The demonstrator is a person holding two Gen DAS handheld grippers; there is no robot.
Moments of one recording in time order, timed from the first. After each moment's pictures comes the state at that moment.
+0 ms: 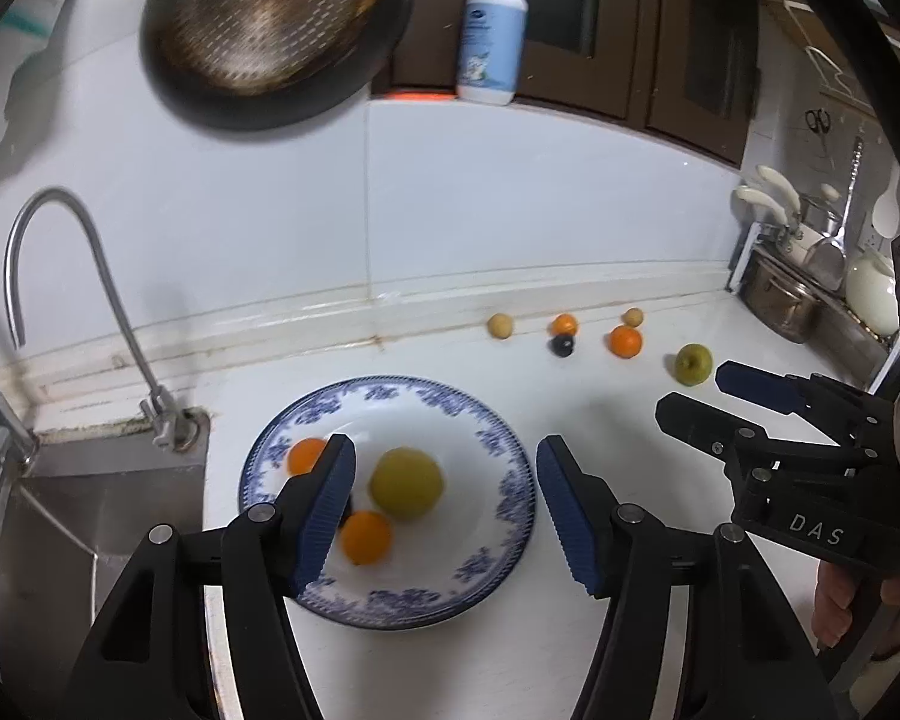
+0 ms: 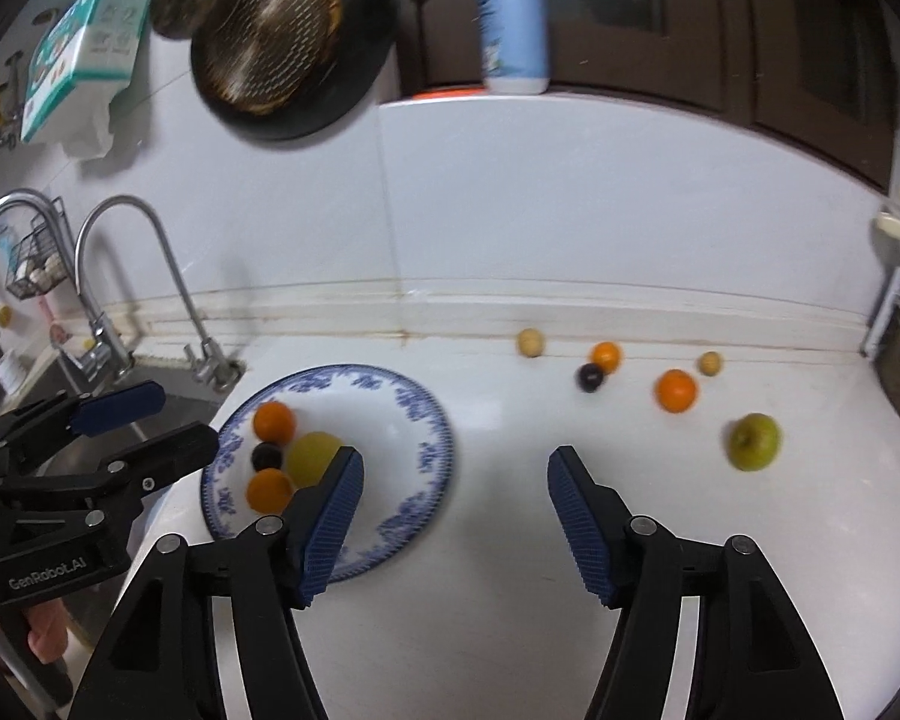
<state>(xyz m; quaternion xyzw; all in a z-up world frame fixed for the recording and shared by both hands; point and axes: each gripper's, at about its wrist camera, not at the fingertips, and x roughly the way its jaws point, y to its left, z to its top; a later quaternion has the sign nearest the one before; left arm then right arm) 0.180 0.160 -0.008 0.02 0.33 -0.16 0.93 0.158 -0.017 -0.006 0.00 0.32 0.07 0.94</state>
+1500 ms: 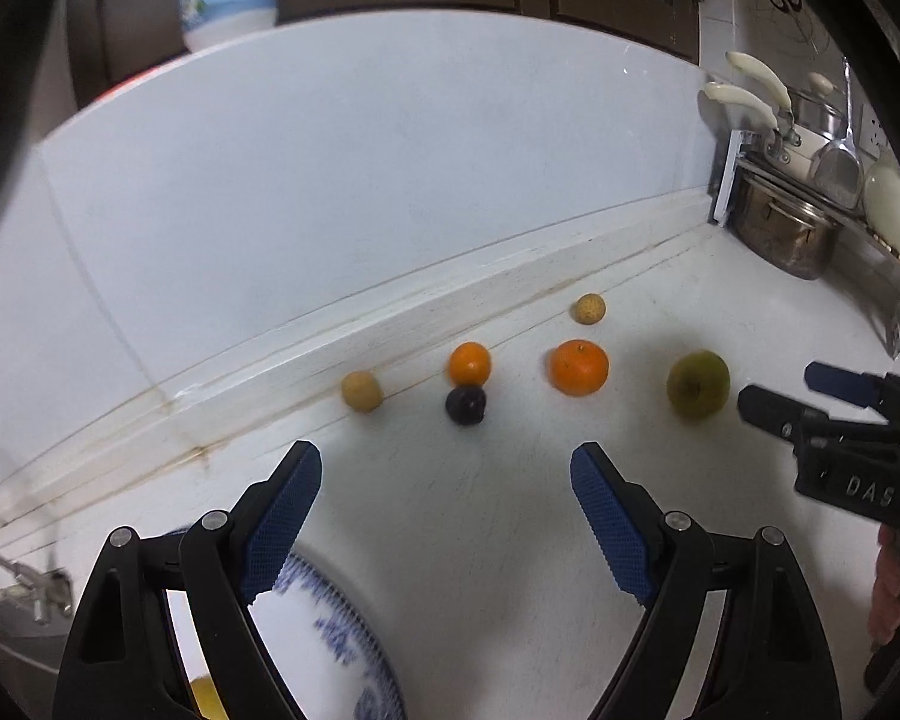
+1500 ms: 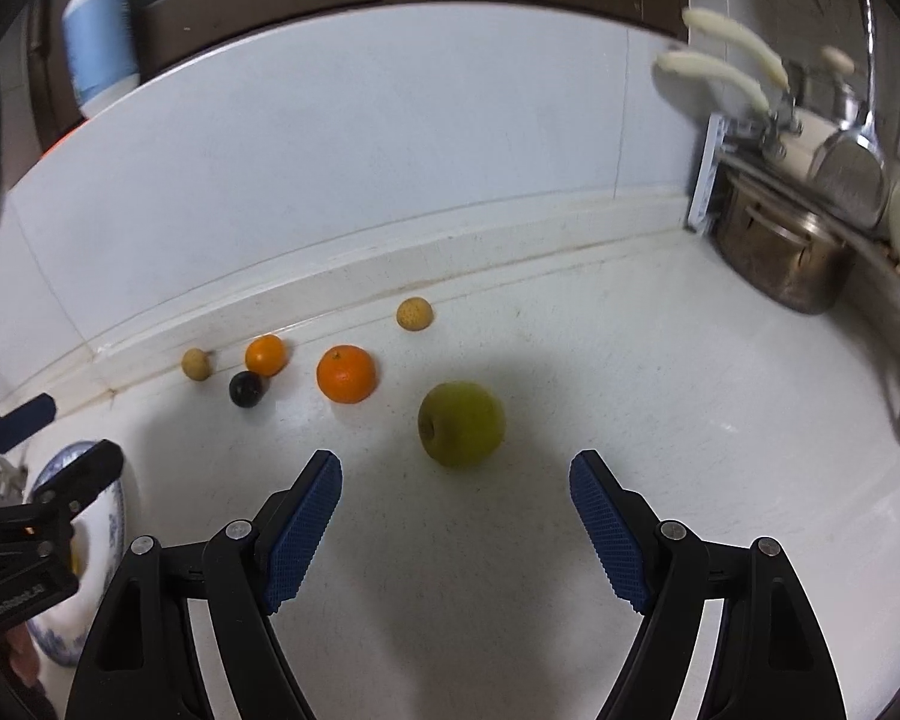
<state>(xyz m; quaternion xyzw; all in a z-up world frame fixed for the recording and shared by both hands) 0.310 -0.013 -0.053 0.12 0.36 -0.22 0.90 0.225 -0.194 -0.051 0.10 0.38 -0.13 0.91</state>
